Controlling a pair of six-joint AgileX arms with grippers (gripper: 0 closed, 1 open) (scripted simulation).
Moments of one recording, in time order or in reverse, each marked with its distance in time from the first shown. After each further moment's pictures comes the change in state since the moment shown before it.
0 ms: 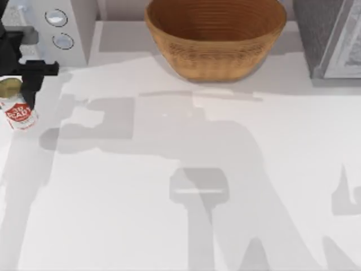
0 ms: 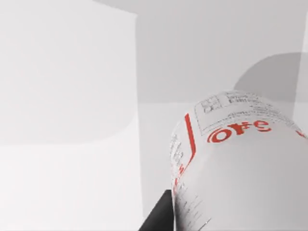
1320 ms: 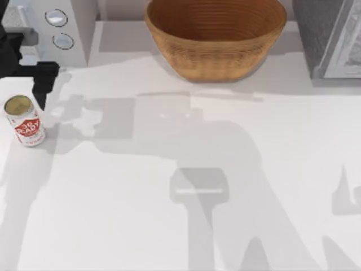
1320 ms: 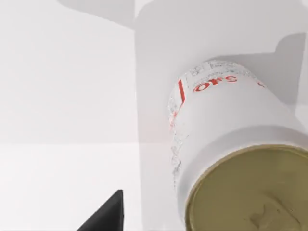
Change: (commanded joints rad) left arm 0.002 -0.002 -0.012 0.014 0.002 -0.001; right arm 0.000 0.000 0.000 0.000 0.000 0.000
